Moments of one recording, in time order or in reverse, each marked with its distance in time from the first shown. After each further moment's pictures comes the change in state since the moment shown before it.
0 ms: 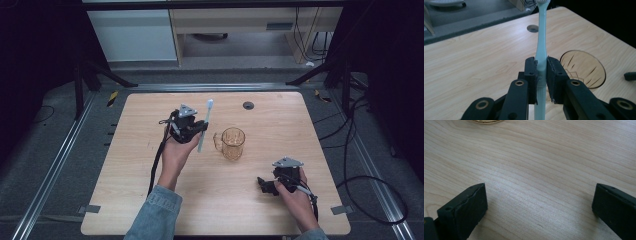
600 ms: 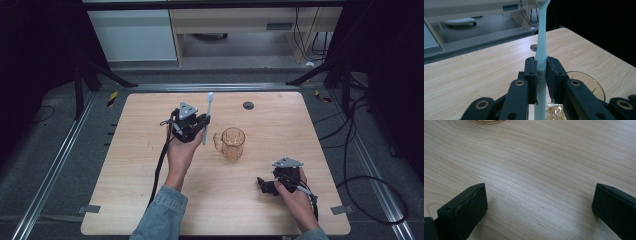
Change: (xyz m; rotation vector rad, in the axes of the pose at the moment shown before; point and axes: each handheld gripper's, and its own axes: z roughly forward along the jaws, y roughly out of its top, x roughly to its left) left arm -0.010 0.003 -0.001 -0.149 0.050 -0.011; right arm 0.000 0.000 0.000 0.000 0.001 -0.008
